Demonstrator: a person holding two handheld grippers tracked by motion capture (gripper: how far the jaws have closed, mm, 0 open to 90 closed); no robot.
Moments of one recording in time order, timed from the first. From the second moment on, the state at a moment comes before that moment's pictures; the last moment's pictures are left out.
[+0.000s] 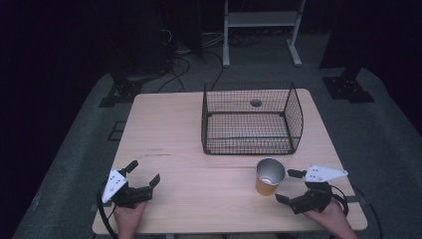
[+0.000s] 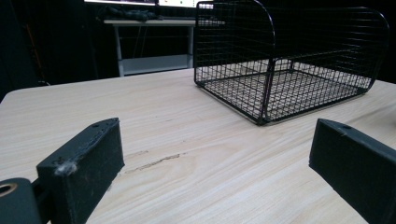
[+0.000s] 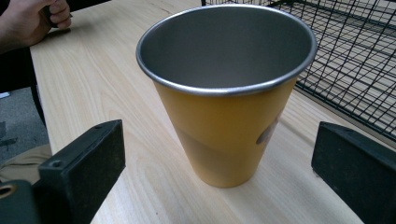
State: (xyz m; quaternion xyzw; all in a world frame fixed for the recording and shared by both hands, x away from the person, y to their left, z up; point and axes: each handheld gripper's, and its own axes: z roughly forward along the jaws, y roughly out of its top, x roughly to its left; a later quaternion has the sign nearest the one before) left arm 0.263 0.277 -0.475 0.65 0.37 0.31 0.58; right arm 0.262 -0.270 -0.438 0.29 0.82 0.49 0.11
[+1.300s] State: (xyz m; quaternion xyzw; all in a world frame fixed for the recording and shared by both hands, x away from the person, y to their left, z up) left arm 0.264 0.277 -0.475 0.65 0.37 0.31 0.58; right arm 0.295 -0.230 -0.429 0.27 0.83 0.48 0.09
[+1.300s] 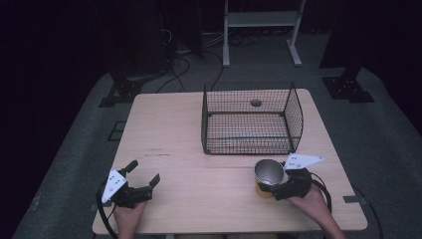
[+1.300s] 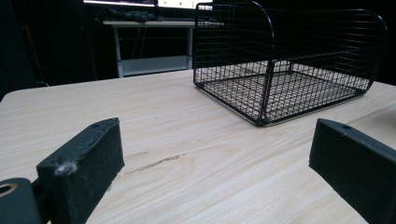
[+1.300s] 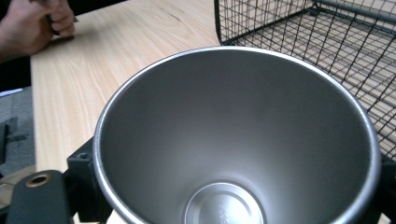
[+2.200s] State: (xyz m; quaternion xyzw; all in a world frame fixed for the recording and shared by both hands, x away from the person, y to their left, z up) left arm 0.264 0.277 -0.475 0.65 0.37 0.31 0.58; right arm 0.324 -0.240 -0.352 0.25 0.82 0.51 0.06
